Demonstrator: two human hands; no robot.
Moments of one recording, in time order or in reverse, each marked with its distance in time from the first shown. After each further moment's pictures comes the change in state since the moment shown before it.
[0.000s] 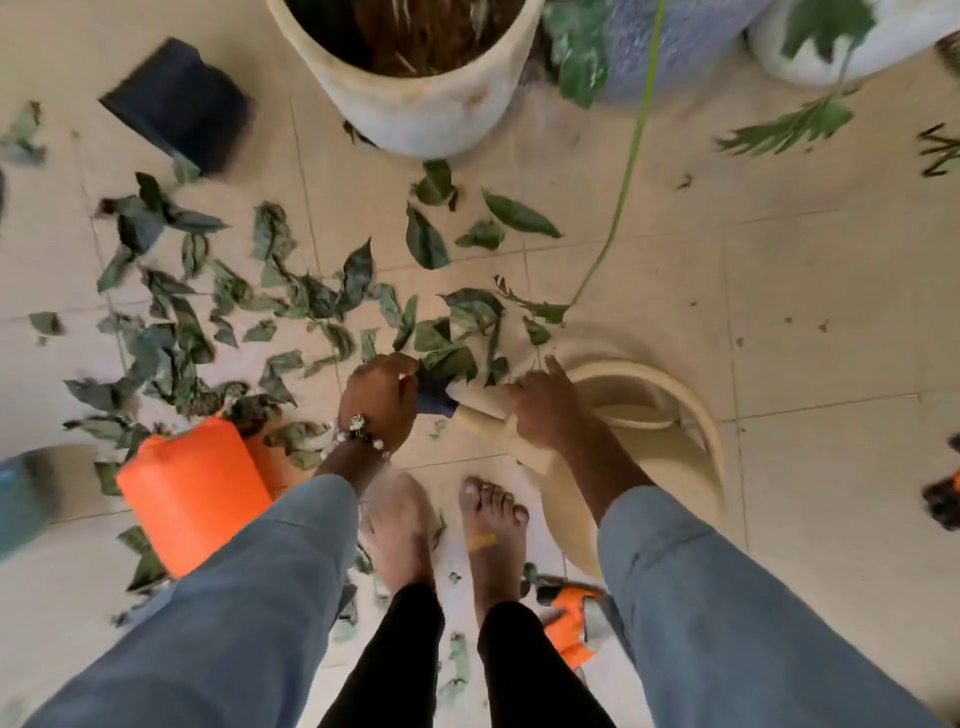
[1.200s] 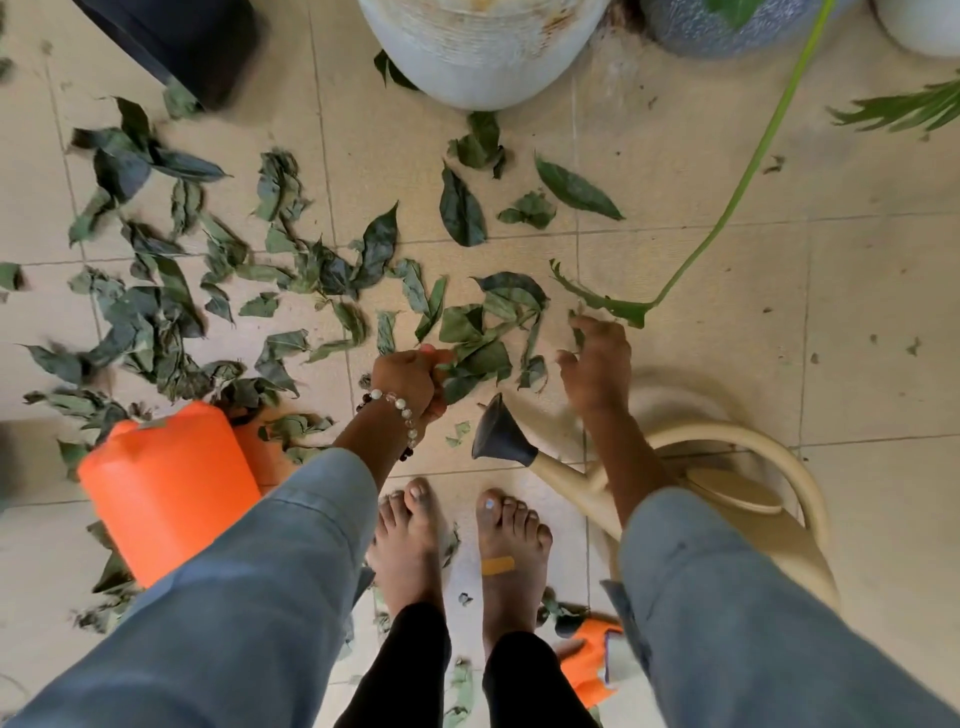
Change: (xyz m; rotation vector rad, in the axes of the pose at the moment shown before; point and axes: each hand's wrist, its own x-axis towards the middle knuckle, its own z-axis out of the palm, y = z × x) left_hand 0.056 -0.025 0.049 -1.229 -0.100 -0.783; right_hand 0.067 0.012 0.026 0.662 0.514 0.571
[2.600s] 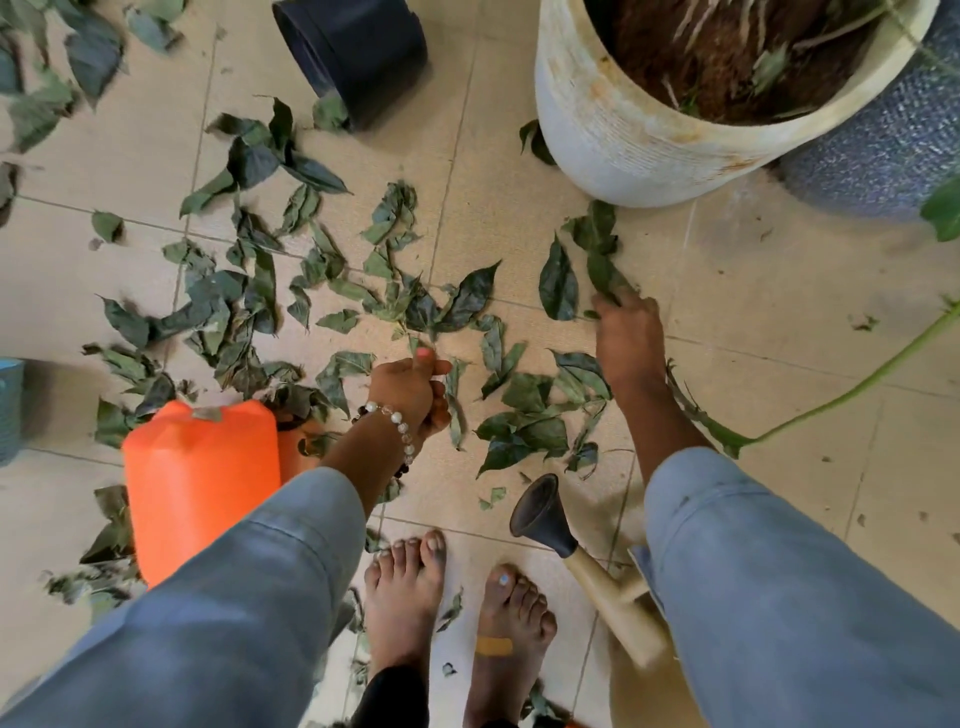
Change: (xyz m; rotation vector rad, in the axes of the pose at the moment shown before) left_hand 0.018 0.052 -0.056 -0.228 0.108 0.047; right_hand 0.112 -0.091 0.024 -0.475 0.043 -0.572
